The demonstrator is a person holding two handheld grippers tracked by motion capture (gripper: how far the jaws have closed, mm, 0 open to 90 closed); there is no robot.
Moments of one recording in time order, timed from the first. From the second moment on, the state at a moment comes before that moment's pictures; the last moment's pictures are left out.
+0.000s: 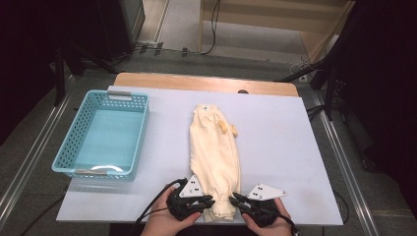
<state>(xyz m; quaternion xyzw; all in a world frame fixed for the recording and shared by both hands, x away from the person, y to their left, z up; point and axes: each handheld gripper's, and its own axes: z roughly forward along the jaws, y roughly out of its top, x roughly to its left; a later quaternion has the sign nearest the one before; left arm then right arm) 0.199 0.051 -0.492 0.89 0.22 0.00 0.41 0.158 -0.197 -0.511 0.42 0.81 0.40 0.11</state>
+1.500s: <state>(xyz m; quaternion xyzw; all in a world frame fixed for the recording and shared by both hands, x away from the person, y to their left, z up) 0.265 0.085 -0.501 0.83 0.37 0.08 0.40 0.223 -0.209 -0.514 0.49 0.77 0.39 0.15</state>
